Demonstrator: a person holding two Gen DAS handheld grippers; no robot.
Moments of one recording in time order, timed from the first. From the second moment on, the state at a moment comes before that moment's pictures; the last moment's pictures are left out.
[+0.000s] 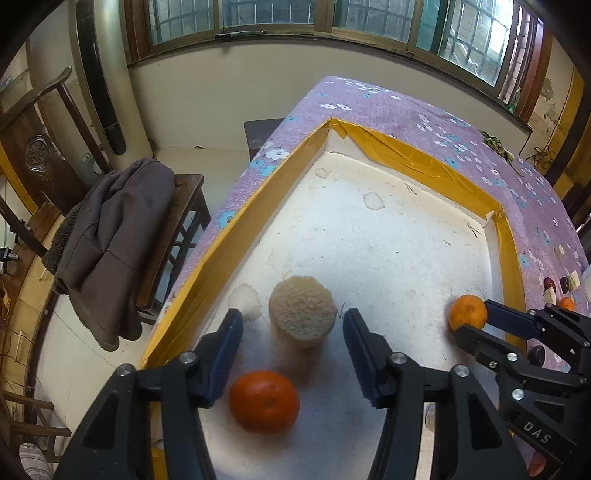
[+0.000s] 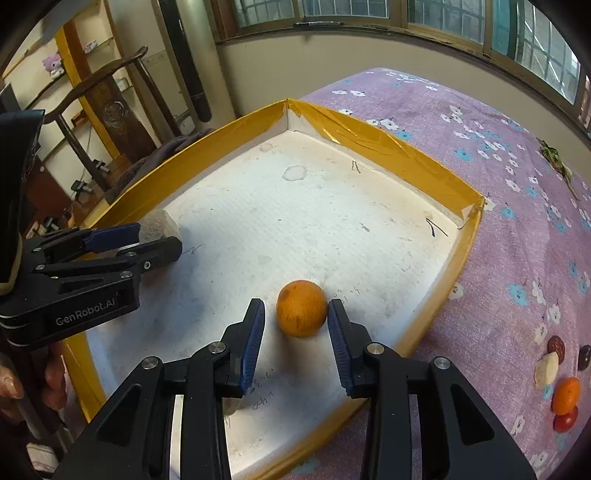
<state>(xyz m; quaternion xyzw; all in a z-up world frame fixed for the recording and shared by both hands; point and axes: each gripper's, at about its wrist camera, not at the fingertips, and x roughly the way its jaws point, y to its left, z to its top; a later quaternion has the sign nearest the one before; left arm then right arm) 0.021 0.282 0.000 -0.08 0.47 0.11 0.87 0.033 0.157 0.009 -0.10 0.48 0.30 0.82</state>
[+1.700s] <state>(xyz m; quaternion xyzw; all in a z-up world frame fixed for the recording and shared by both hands) 0.013 0.038 0.031 0.05 0.46 0.00 0.89 0.010 -0.121 0.020 0.01 0.44 0.13 0.89</state>
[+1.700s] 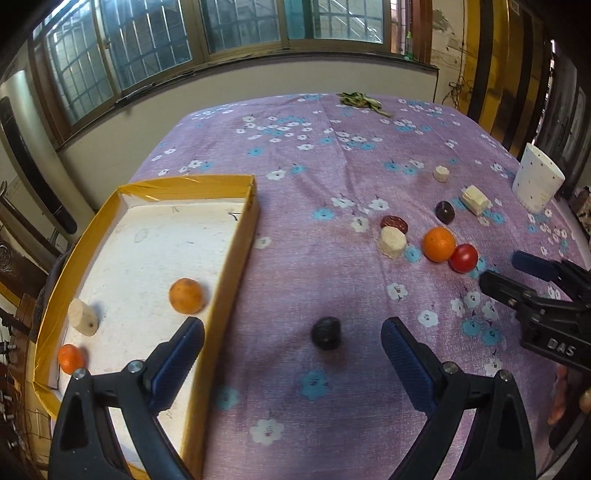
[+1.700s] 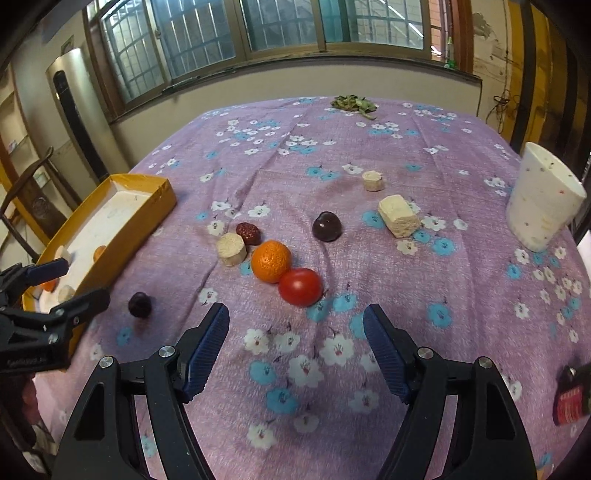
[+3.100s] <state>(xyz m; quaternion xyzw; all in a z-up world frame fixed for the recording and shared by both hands) 0.015 0.031 0.002 -0.01 0.49 -0.13 0.86 -0.008 -0.121 0.016 0.01 0.44 0.16 0.88</state>
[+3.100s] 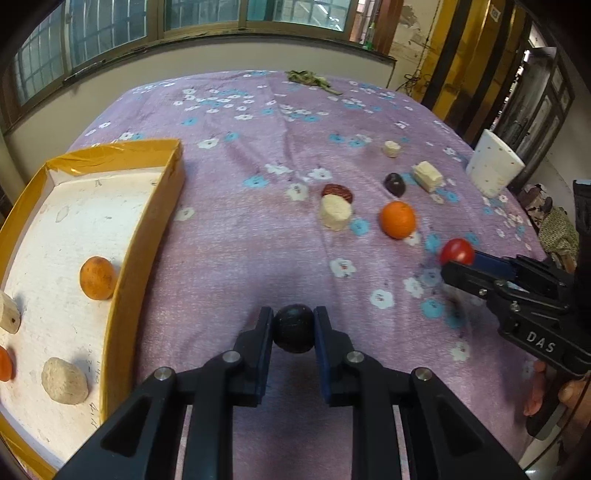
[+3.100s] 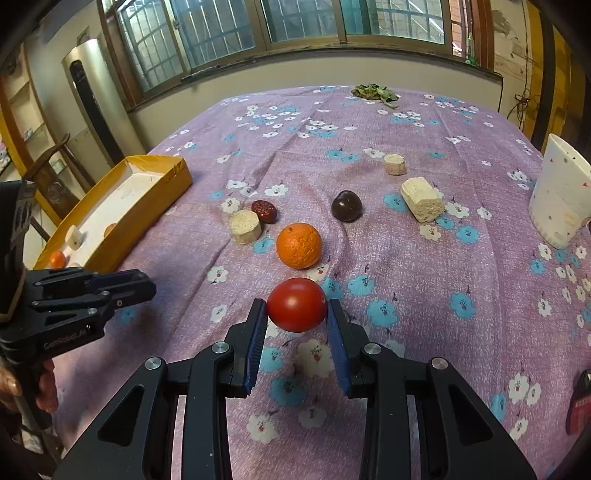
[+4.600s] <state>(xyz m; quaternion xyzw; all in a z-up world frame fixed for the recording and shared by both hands) 0.072 0.280 0.022 -0.09 0.46 0.03 0.88 0.067 0.163 0.024 -0.05 0.46 0.30 0.84</state>
